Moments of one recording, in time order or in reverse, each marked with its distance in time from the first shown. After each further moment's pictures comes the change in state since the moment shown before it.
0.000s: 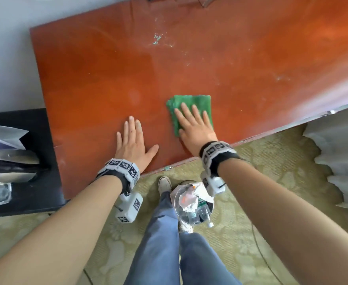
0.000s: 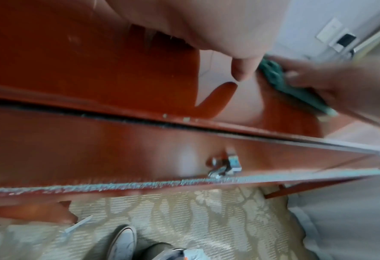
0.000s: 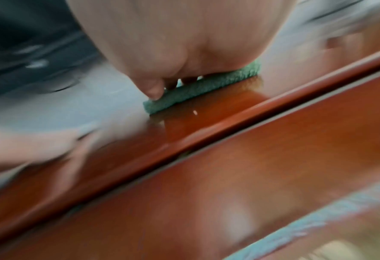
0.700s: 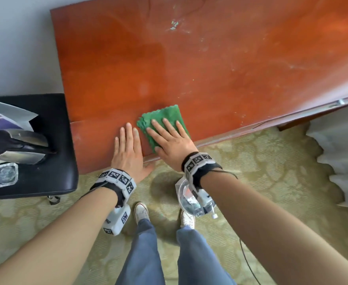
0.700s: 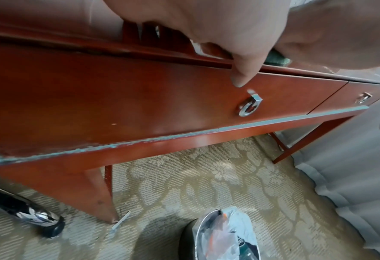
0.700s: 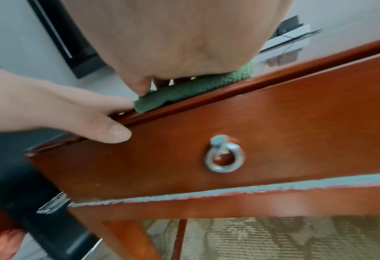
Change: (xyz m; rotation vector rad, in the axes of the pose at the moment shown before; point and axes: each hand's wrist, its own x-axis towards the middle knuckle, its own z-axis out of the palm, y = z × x) left_hand -0.079 -0.047 0.040 0.108 0.065 0.046; right_hand -0.057 -0.096 0.053 -0.089 -0.083 -0.311
